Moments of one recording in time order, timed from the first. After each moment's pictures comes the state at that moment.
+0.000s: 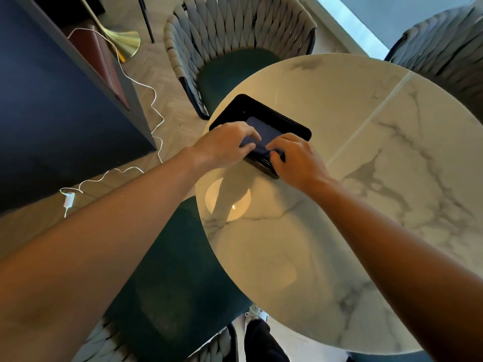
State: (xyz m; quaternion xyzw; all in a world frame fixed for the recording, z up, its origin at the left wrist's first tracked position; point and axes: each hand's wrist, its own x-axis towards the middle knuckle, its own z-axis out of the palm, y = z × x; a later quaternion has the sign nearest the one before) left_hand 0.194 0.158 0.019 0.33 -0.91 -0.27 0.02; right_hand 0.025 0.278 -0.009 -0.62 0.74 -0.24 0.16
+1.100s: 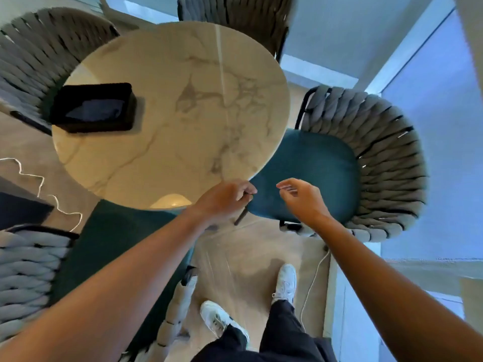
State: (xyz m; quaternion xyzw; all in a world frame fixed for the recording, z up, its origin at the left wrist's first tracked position) left_hand 0.188 0.590 -0.013 0.06 -0.93 -0.35 -0.12; right_hand 0.097 0.804 -0.023 -0.15 0.89 -0.38 0.21
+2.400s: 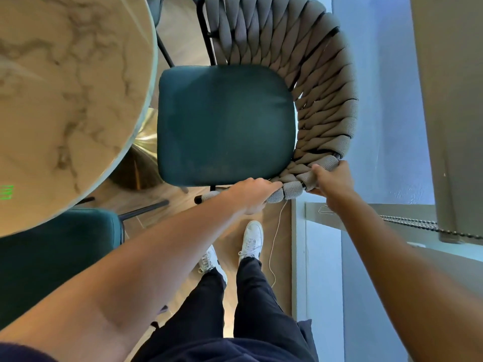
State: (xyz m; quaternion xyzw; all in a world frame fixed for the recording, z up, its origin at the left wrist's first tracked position) left_hand 0.050 0.892 -0.148 -0.20 -0.91 -0.16 -0.32; right_hand -0.006 1.104 -0.155 0.37 0.76 -0.50 0.20
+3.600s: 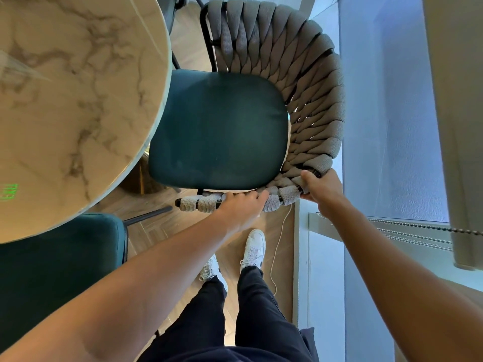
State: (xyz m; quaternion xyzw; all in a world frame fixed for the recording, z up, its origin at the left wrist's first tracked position) left_hand 0.070 0.864 -0.152 -0.16 -0.94 -0.03 -0.29; right_hand -0.020 1.062 -0.152 0.33 0.76 -0.50 0.24
